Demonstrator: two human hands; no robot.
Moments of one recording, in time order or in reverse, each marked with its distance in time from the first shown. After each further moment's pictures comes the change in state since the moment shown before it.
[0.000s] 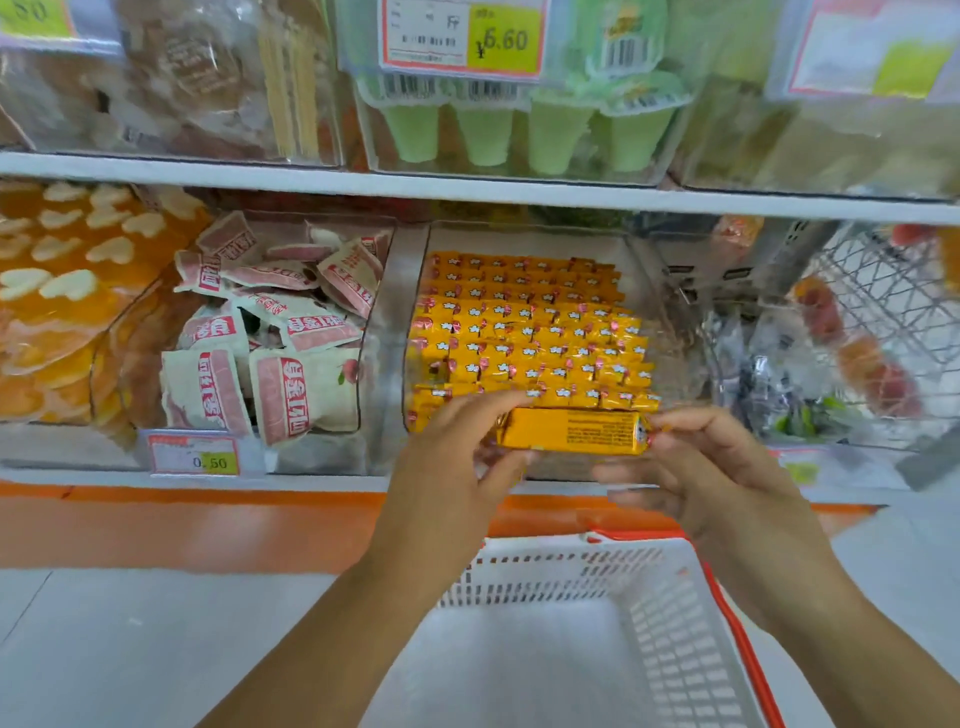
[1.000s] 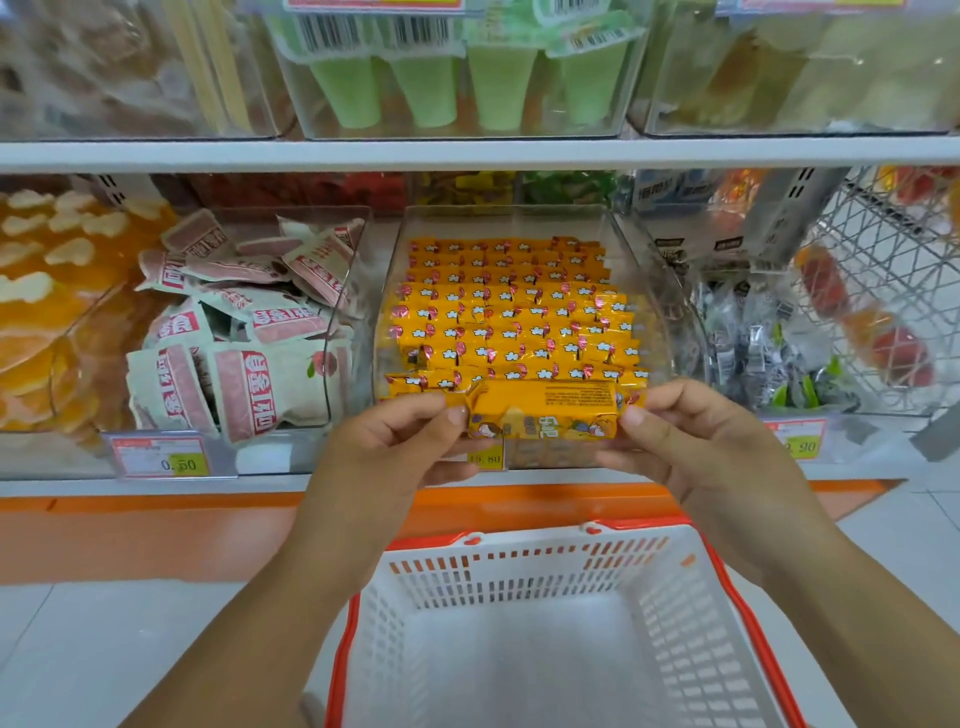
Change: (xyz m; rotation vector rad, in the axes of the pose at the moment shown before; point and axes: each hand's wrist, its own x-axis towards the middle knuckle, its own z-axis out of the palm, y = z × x) left_hand -0.003 -0.002 -0.008 -0.725 0.050 -0.347; right_hand 0.018 0.006 -0.013 0.046 -0.086 0.051
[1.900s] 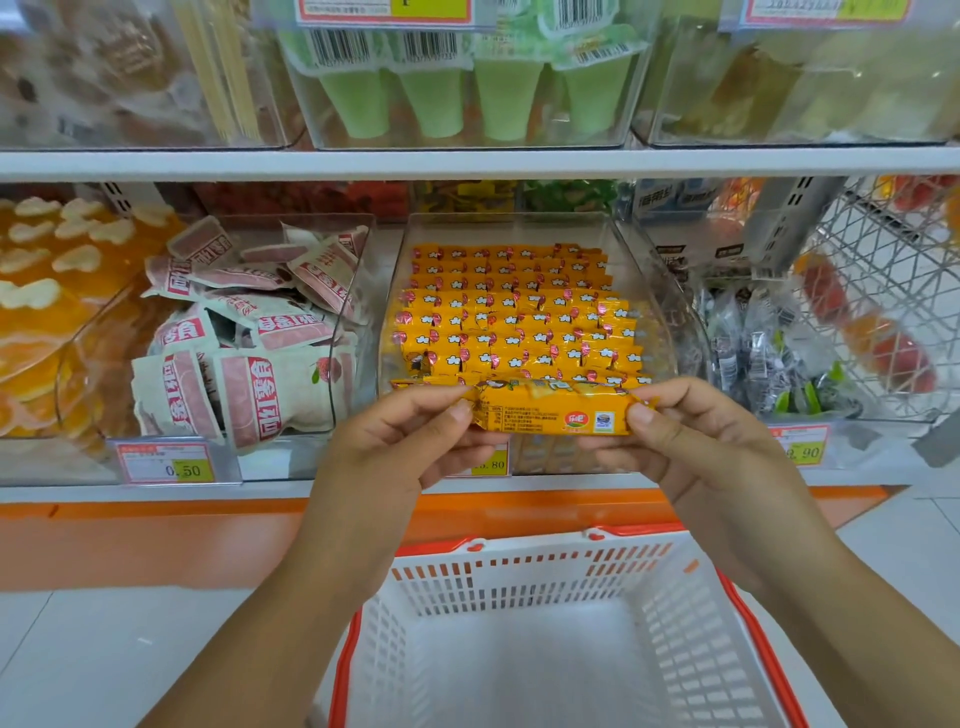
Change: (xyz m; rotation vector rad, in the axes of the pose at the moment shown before) left_hand -0.001 0.007 0.003 -0.127 -0.009 0.054; right_hand -0.003 -0.003 0.009 0.109 -0.031 -0.068
